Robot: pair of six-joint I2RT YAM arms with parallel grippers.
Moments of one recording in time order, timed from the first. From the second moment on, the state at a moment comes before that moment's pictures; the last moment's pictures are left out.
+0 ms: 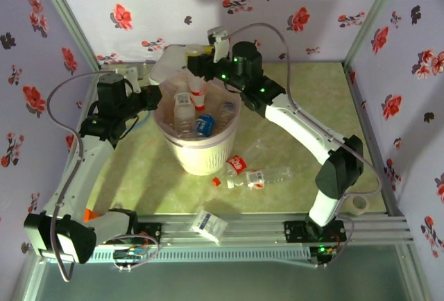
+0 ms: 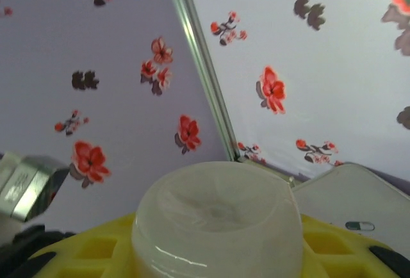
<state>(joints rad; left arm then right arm) -0.22 1.15 1.14 -0.40 0.27 -0.42 0.73 1.74 1.70 0.01 -0.24 0.26</state>
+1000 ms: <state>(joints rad) -0.26 1.18 1.15 -0.38 0.24 -0.44 0.80 1.62 1.42 0.07 -0.01 0.15</state>
